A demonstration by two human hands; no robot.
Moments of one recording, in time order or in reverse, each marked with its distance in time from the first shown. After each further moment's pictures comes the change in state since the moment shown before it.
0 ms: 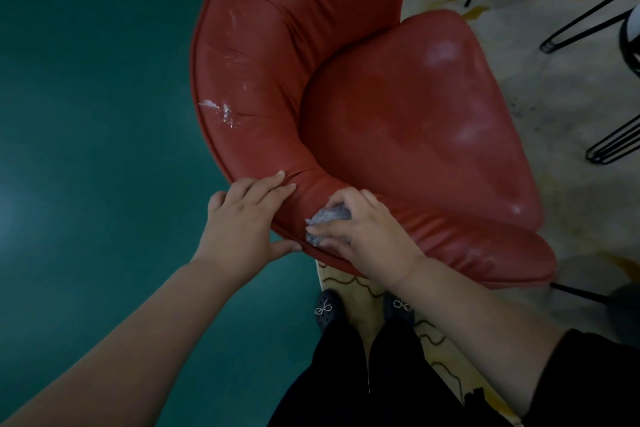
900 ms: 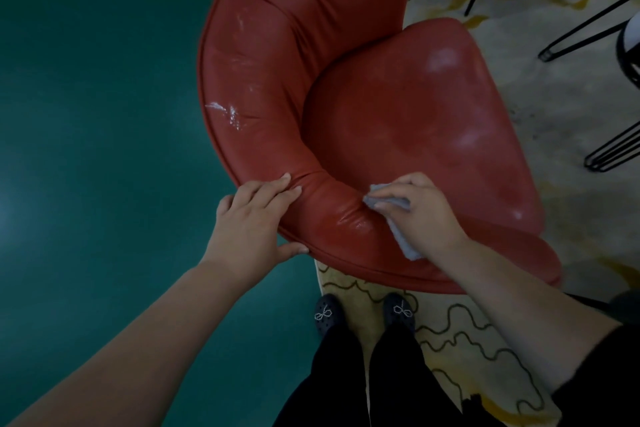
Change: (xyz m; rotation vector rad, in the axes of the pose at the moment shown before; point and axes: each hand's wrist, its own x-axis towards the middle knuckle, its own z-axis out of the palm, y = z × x) left_hand -0.003 -0.002 0.006 -0.038 0.017 0.014; right_hand 0.001 0.041 -0.026 0.301 0.202 0.466
